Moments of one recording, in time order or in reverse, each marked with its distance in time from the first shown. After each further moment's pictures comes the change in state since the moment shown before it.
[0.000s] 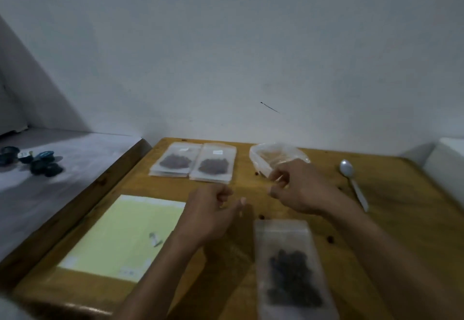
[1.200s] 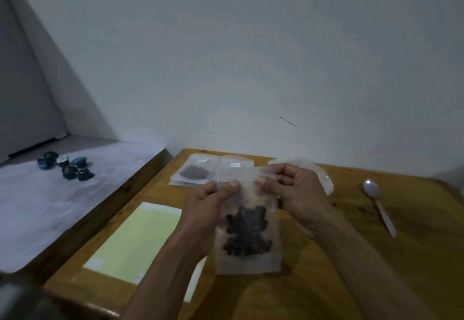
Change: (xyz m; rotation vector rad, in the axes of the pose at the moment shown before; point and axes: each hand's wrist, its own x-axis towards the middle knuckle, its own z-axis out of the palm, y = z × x) left_hand -0.002 0.010 -0.023 -1.083 0.047 -0.266; right_hand 0.010 -0.024 0.028 1.237 0.002 -0.150
